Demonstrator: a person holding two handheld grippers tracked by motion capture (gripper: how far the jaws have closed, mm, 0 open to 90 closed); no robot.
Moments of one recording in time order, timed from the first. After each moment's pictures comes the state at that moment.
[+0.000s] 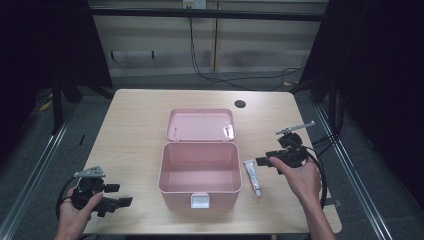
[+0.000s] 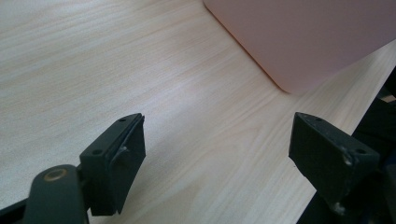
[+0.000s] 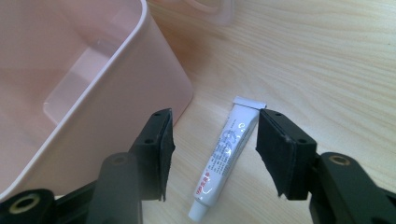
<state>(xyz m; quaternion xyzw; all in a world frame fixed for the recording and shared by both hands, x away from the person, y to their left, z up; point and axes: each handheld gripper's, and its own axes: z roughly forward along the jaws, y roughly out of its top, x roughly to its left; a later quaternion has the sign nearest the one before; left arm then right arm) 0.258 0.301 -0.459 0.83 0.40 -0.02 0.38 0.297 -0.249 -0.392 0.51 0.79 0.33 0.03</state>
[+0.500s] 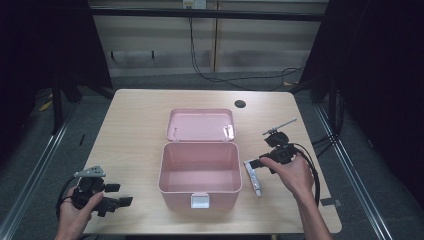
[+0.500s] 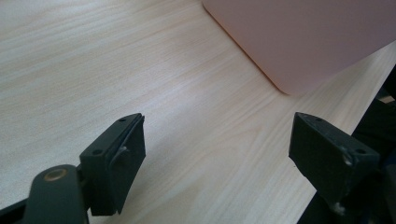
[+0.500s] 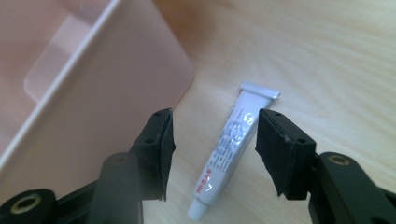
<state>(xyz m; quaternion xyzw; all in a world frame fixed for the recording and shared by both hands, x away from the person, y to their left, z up) 0.259 0.301 -0.459 0.83 0.40 -0.02 0.38 0.317 -0.228 -0.407 0.50 0.82 0.26 -0.01</state>
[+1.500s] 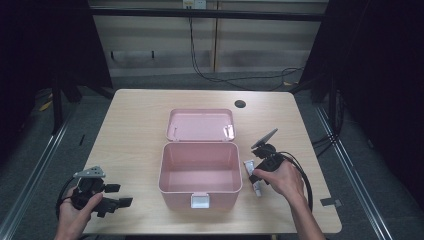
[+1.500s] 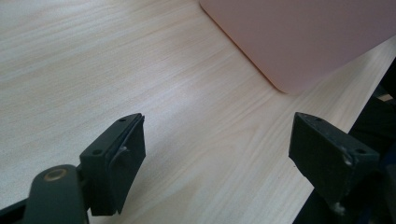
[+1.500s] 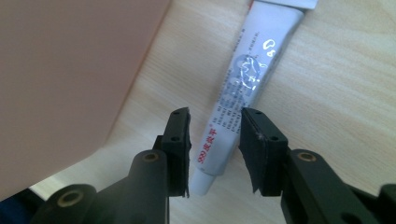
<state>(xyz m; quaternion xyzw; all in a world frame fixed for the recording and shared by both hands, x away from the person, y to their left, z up) 0.257 0.301 -0.458 0.83 0.40 -0.02 0.38 0.318 -0.207 -0.448 0.54 0.83 0.12 -0.06</state>
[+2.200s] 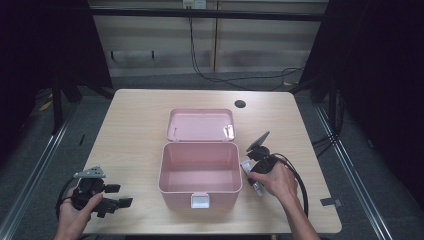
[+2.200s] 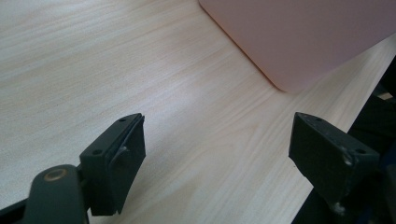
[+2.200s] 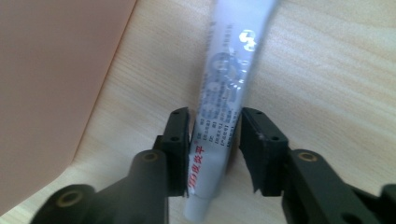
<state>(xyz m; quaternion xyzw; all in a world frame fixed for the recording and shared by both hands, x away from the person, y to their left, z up) 0.257 0.301 -0.458 0.84 0.39 -0.02 0.38 0.323 -0.194 -0.464 0.55 0.83 0.07 -0.04</state>
